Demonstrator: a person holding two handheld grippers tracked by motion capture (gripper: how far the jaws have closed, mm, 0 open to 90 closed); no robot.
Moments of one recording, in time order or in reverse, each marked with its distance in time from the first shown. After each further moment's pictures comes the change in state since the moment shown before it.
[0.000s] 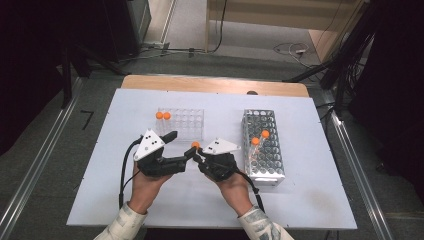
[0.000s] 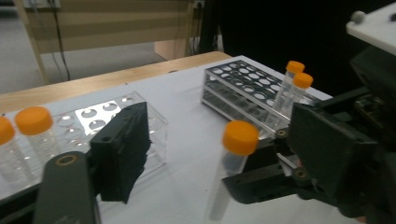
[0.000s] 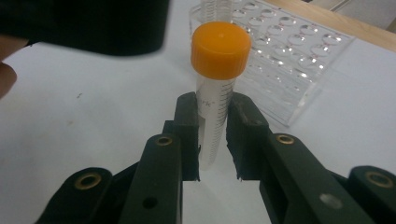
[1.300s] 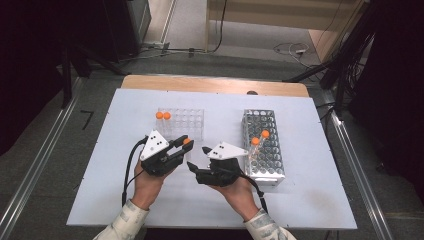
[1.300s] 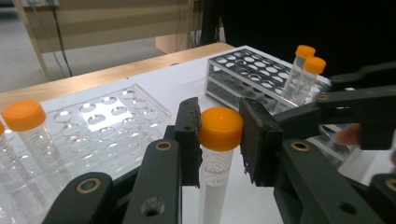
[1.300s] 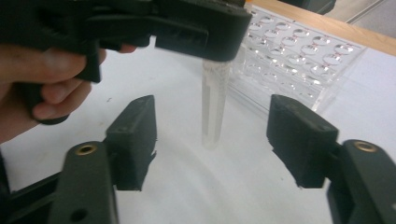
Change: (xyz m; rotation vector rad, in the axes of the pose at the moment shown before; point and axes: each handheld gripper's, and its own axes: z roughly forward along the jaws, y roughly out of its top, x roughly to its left) left arm 0.008 -0.007 0.010 0.011 0.033 0.008; right arm 0.001 -0.006 -0.022 -0.054 0.070 0.005
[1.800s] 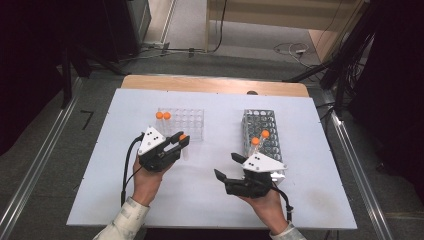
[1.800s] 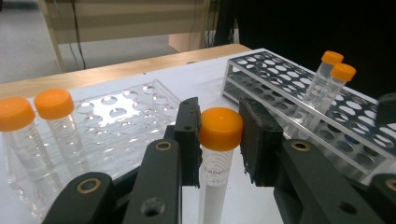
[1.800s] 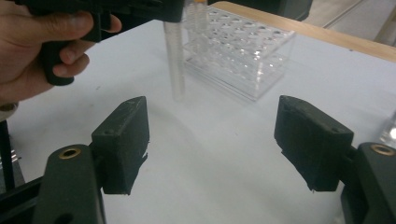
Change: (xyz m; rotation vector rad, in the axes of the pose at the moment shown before) left arm 0.012 0.000 0.003 0.003 0.059 -0.048; right arm -0.026 -0.034 -0.065 -0.056 -0.053 0.045
